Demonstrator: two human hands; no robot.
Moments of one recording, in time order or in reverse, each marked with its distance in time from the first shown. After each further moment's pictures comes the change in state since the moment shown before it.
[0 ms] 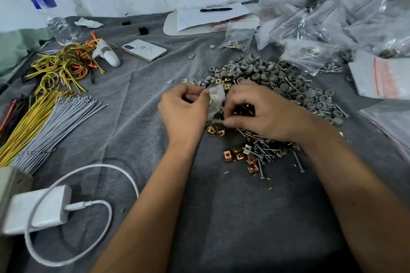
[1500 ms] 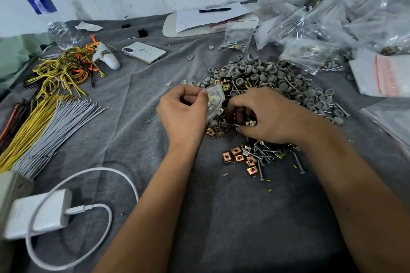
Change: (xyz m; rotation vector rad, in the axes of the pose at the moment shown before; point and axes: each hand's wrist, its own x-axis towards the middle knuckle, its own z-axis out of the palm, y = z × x) left_hand -0.003 0.006 0.001 0.010 0.031 0.009; right_hand -0.003 0.007 -0.003 -0.238 -0.033 0.146
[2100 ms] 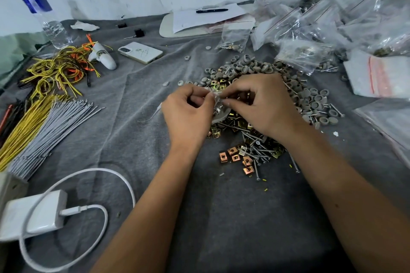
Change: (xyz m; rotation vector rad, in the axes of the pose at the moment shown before) left_hand -0.007 0.000 0.005 0.057 -0.112 0.117; right_hand 0.008 -0.005 0.011 0.266 0.529 -0.087
